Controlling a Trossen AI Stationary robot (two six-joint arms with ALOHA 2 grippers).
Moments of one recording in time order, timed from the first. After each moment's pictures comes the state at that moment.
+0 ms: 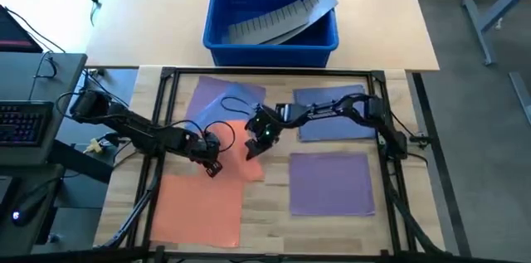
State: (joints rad) left arm -0.23 1.29 0.47 -0.39 -0.13 -0.94; right arm -0.14 2.19 1.54 -0.31 -0.64 0.83
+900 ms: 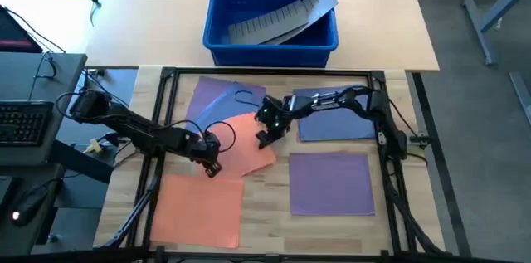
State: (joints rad) left arm -0.23 1.29 0.47 -0.39 -0.14 -0.90; right arm -0.24 2.17 1.39 -0.31 -0.61 0.67
